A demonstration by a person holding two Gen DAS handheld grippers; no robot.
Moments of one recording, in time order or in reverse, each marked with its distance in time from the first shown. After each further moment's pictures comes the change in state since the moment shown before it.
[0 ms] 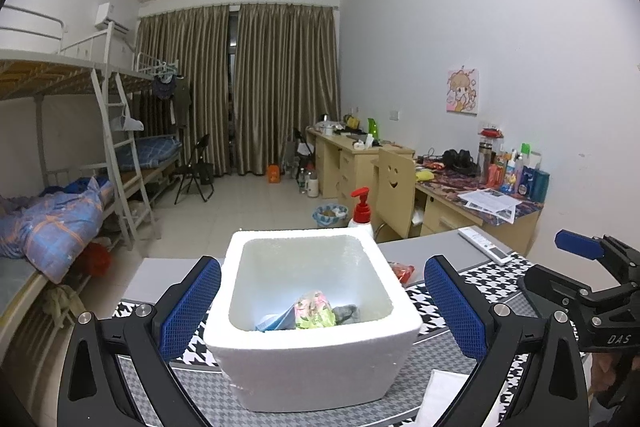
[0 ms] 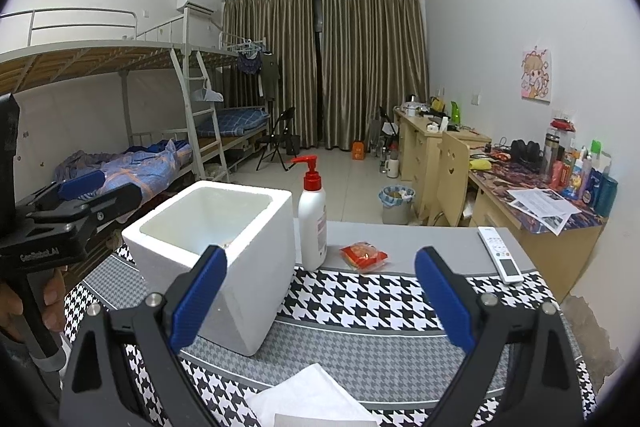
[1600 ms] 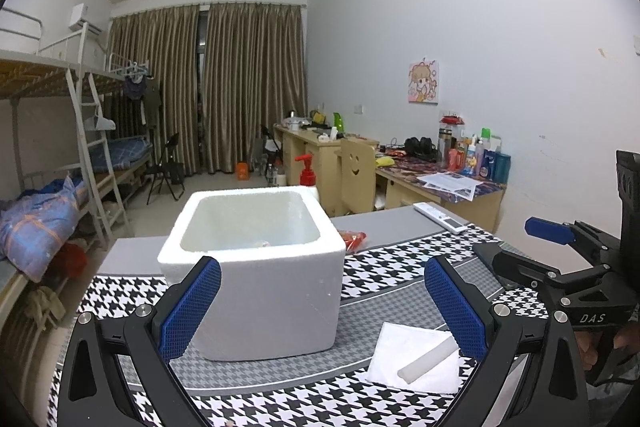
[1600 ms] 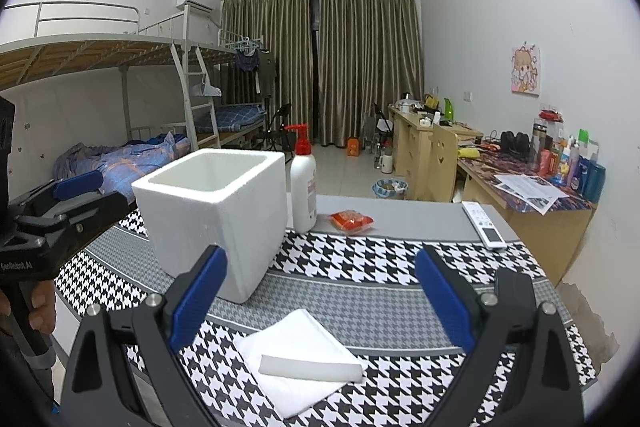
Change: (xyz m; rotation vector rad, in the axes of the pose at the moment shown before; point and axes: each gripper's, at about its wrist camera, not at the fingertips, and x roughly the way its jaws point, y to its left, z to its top) left arm -0.040 -0.030 -0.048 0.027 0.008 -0.112; right arm -0.033 -0.013 -0.056 -0.003 0.006 -0.015
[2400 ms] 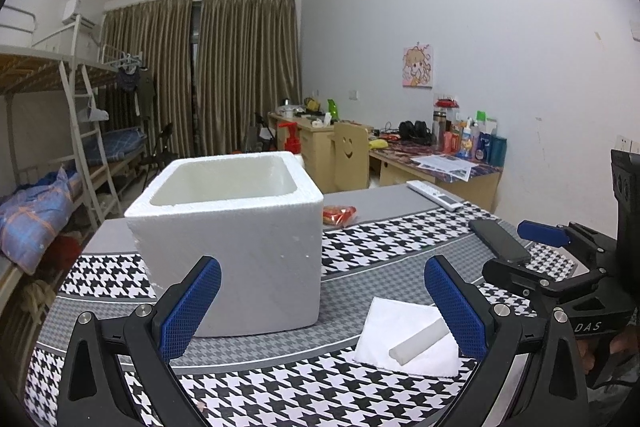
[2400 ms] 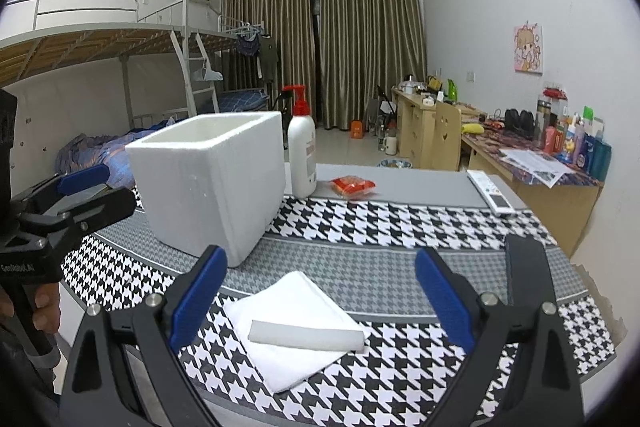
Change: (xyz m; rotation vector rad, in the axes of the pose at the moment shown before) left arm 0.016 -0.021 -0.034 0.016 0.040 -0.015; right arm 0.011 -0.007 -0.037 0.019 0.066 0.023
